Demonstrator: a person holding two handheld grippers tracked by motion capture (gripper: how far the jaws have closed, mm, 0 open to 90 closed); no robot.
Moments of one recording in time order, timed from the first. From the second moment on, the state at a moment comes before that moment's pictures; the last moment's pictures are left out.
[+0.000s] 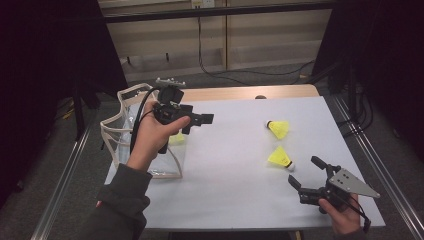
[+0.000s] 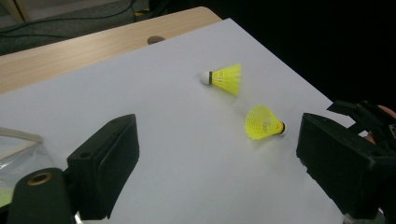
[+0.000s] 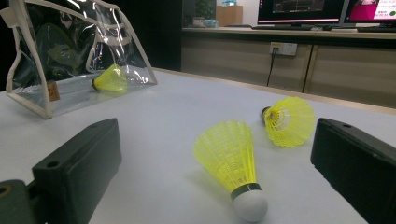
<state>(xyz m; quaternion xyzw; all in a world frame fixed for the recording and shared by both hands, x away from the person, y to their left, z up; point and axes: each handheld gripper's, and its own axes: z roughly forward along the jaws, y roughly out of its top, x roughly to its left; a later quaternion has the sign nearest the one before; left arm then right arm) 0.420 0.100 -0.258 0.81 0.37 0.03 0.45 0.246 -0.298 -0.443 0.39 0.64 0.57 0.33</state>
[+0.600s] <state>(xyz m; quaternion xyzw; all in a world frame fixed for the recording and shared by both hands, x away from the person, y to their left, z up) 0.414 0.086 -0.287 0.82 0.36 0.02 0.45 0.246 -0.298 -0.443 0.39 0.64 0.57 0.32</state>
